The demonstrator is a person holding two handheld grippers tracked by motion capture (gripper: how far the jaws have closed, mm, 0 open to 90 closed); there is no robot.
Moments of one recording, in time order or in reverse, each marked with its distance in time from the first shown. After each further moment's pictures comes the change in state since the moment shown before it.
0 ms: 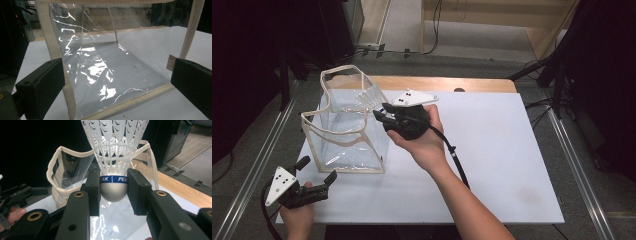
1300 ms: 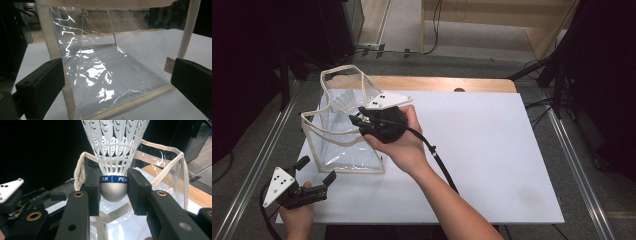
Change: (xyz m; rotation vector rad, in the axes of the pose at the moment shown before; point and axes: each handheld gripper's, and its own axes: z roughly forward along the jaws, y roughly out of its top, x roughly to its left) left arm 0.002 0.000 -0.002 -0.018 -0.013 -0.005; right arm 0.034 0.013 0.027 0.000 0.086 -0.032
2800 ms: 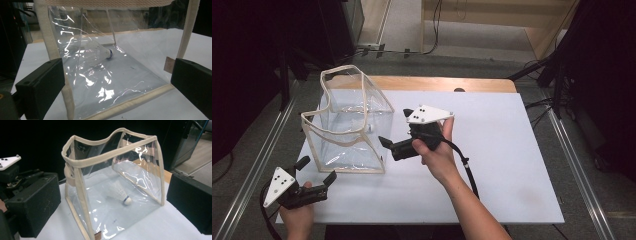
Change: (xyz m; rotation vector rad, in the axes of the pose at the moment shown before) left arm -0.001 0.000 0.001 0.001 -0.003 0.002; right arm -0.033 -0.048 -0.055 -0.032 -0.013 -0.009
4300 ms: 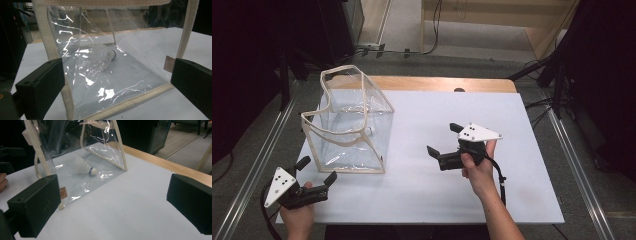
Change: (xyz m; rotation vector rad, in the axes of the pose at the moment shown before) left arm -0.001 0.000 0.000 0.006 0.002 0.010; right arm -0.050 -0.079 -0.068 0.010 -0.143 0.062
